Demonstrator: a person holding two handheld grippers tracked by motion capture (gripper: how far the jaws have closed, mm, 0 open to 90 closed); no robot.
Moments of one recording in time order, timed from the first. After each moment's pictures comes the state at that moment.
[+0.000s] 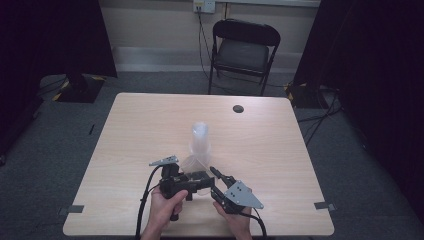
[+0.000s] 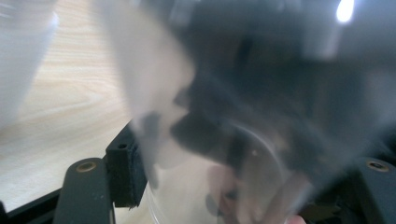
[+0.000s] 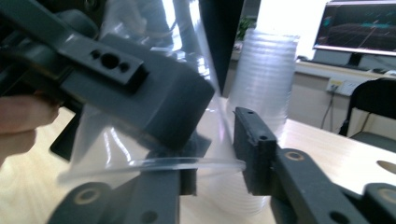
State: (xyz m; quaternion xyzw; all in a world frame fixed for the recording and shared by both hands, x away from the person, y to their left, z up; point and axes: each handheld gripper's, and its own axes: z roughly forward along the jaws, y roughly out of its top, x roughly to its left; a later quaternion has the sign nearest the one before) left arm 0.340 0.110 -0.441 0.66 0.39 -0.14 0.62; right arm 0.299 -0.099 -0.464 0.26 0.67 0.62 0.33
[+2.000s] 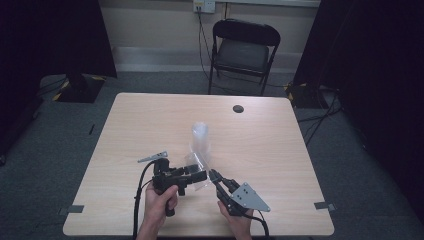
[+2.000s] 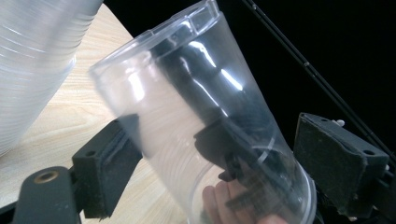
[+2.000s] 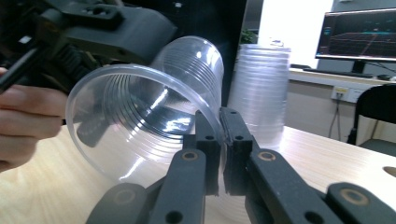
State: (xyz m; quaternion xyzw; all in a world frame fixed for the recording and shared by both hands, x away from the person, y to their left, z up) left arm 0.348 0.131 -0.437 0.62 0.39 -0.15 0.66; right arm 0.295 -0.110 -0.465 0.26 0.64 0.64 0.32
